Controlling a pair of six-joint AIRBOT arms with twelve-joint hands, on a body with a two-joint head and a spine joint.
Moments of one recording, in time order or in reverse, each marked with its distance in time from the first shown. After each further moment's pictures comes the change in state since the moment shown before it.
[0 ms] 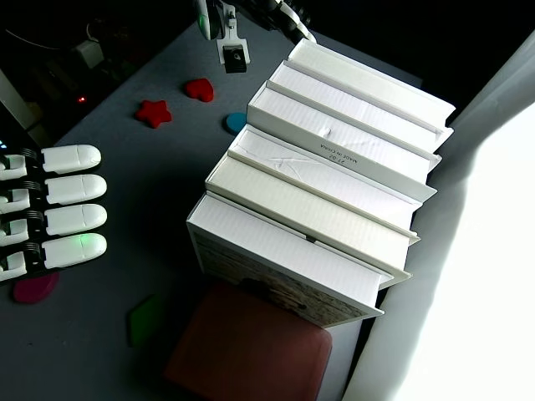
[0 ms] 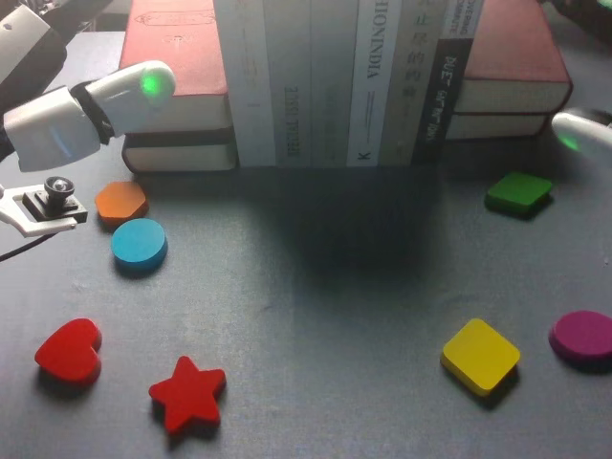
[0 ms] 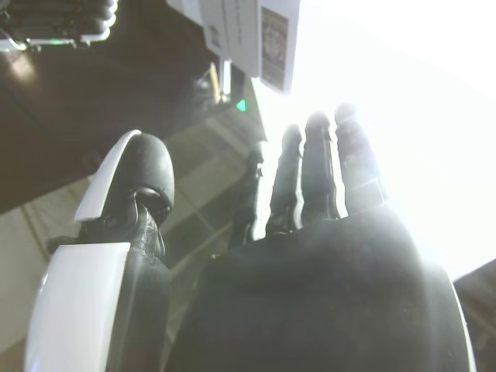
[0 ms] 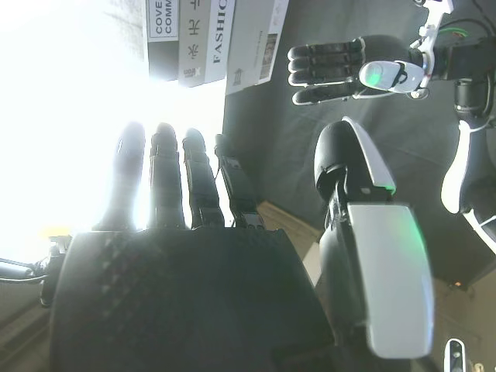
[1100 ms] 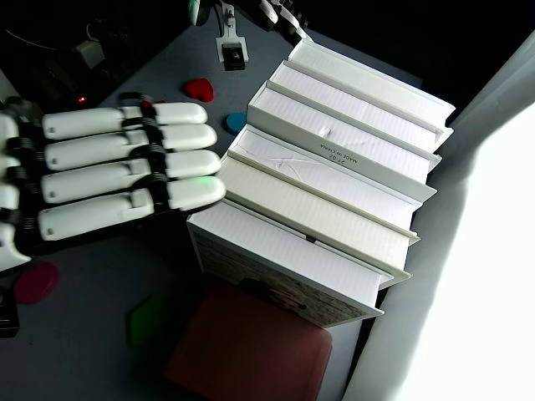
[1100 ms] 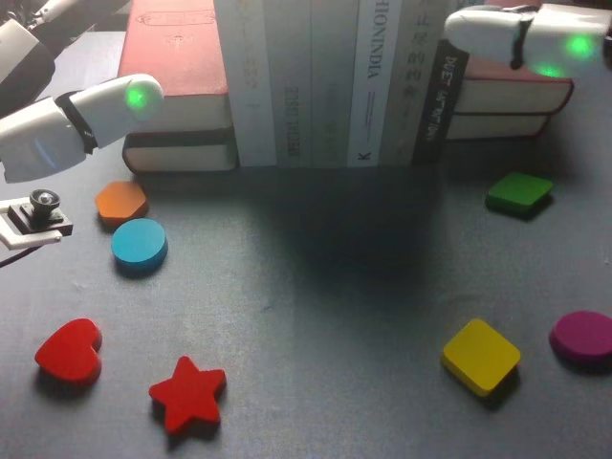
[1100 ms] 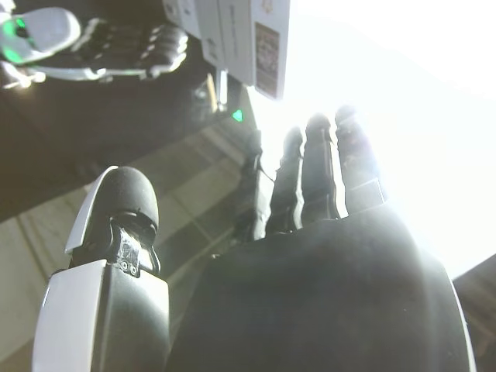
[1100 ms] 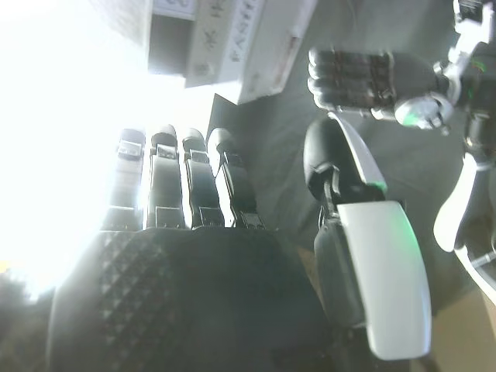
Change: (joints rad) left arm 0.042 0.019 -0.016 -0.016 -0.002 0.004; right arm 0.442 -0.159 0.151 -0.230 -0.436 -0.037
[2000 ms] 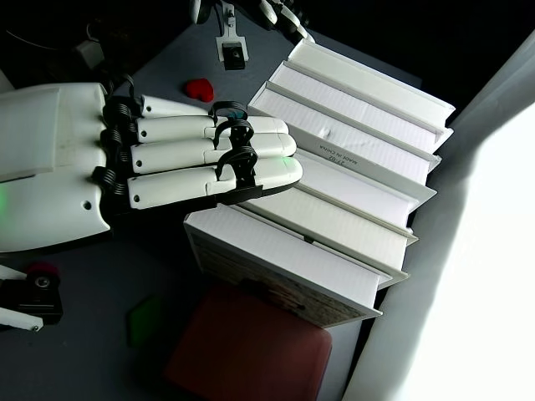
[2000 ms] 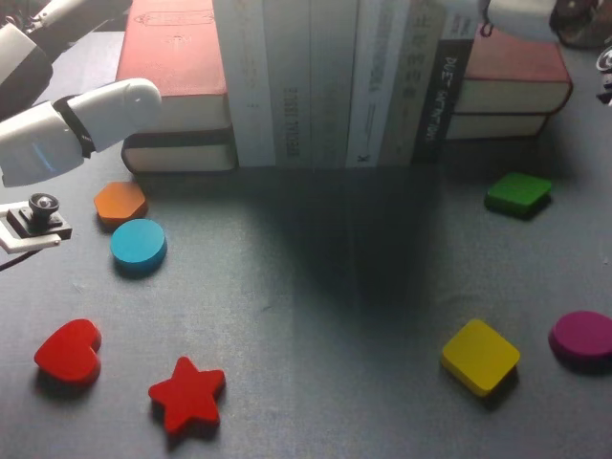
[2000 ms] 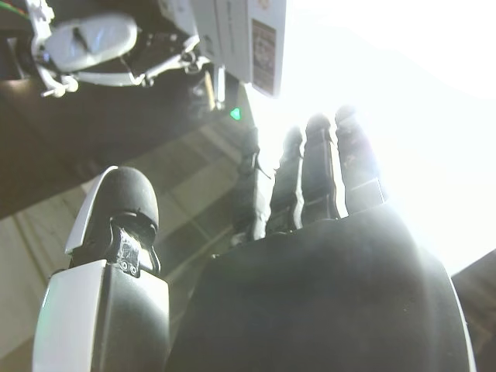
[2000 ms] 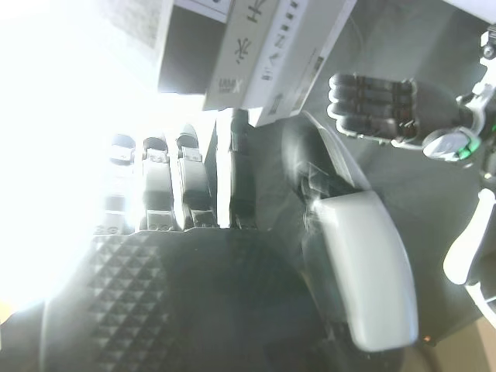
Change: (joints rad) left arm 0.008 0.000 0.000 -0.004 -0.005 -0.009; right arm 0.084 -0.045 -0.004 -0.013 -0.077 -0.042
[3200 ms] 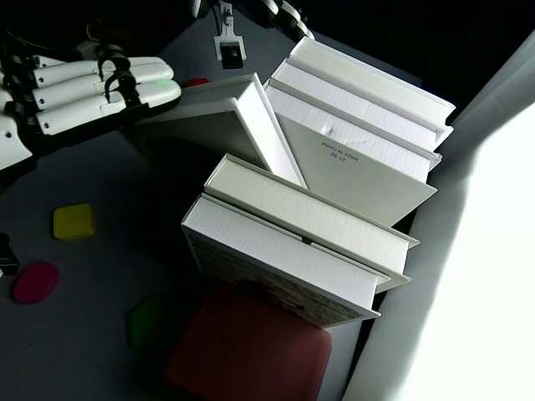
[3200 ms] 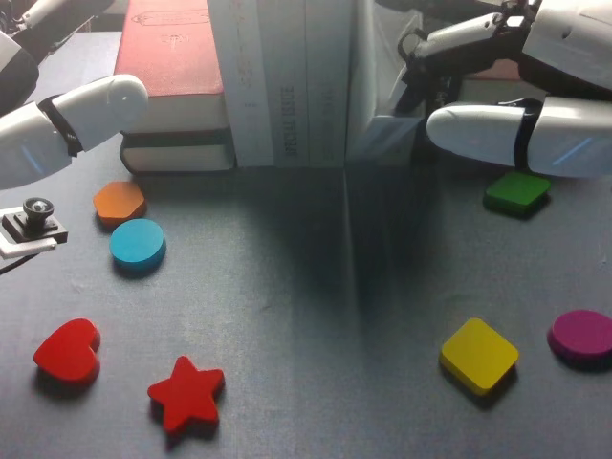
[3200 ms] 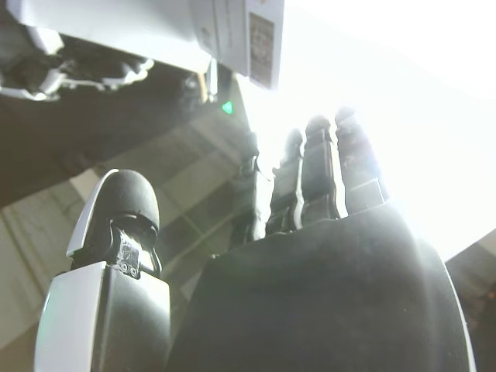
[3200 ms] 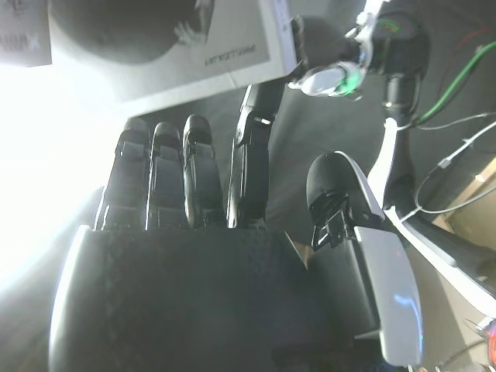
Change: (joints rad) left arm 0.030 0.001 -0.010 -0.042 -0.042 -0.002; right arm -0.200 0.117 -0.138 -0.152 0.242 0.159
